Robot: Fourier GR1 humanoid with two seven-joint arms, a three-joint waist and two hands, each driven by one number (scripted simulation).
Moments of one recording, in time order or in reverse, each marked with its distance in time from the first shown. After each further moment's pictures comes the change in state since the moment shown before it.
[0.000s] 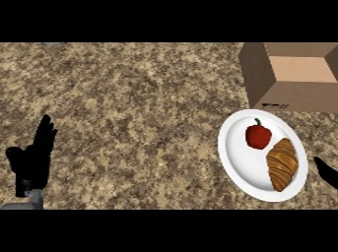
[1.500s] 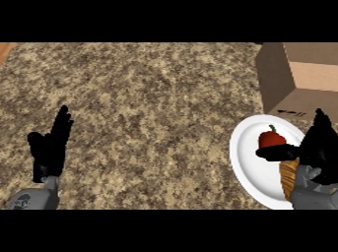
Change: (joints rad) left arm -0.091 -0.039 -0.036 0.046 -0.028 -0.013 0.039; right arm -0.340 0.326 0.051 -0.211 0.456 0.810 0.812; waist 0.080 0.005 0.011
